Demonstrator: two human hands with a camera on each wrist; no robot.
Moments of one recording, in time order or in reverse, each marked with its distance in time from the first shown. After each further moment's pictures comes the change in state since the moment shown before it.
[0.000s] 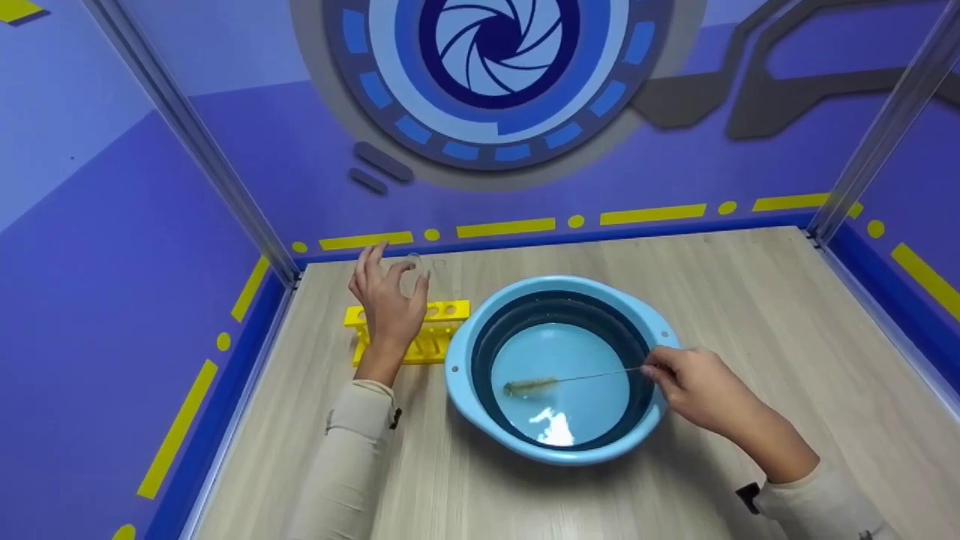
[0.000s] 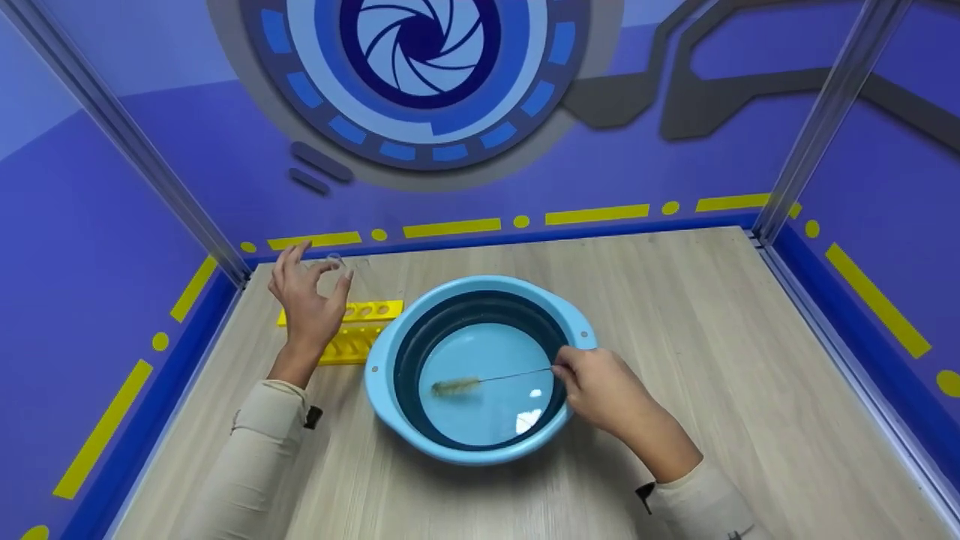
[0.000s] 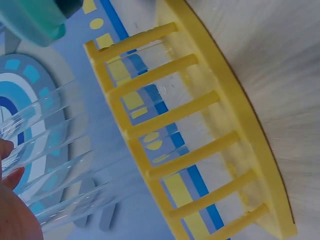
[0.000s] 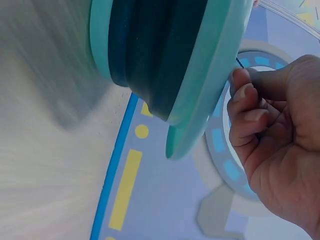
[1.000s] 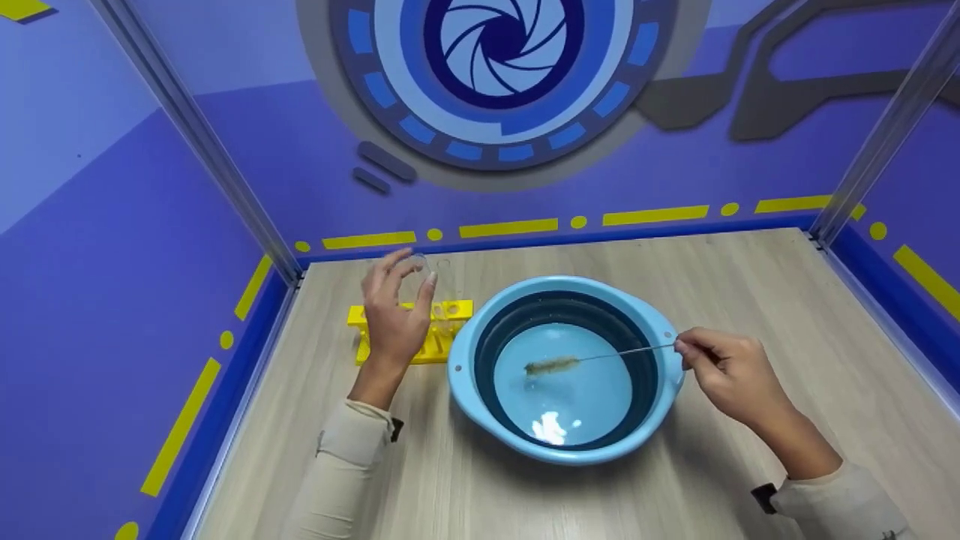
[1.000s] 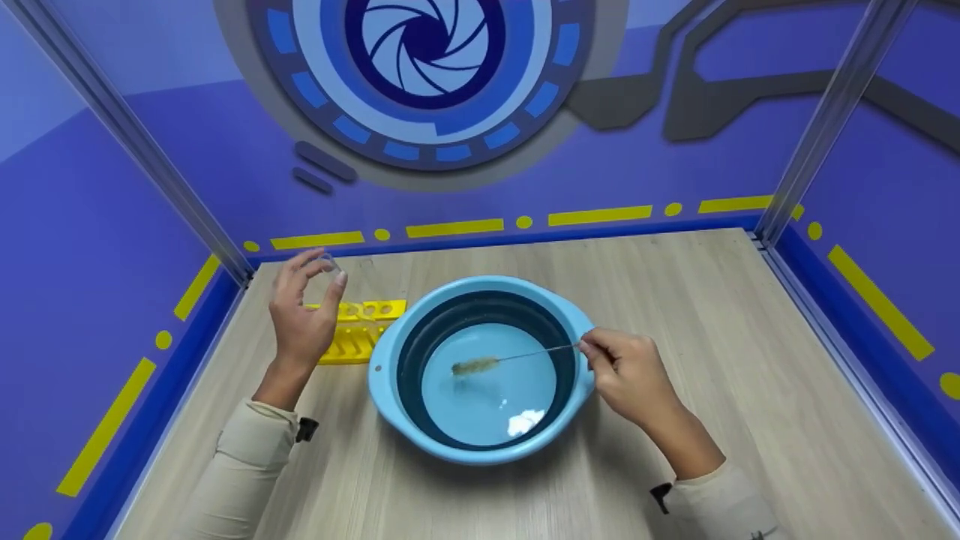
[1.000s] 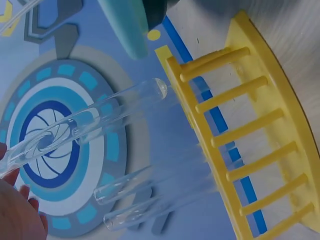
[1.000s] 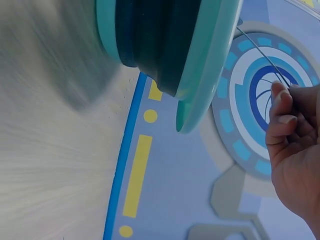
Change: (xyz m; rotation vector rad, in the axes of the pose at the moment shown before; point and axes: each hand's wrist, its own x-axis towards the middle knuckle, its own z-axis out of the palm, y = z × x) left_hand -0.009 0.043 -0.039 -0.269 0.053 0.073; right_hand -0.006 0.019 -0.009 0.199 0.469 -0.181
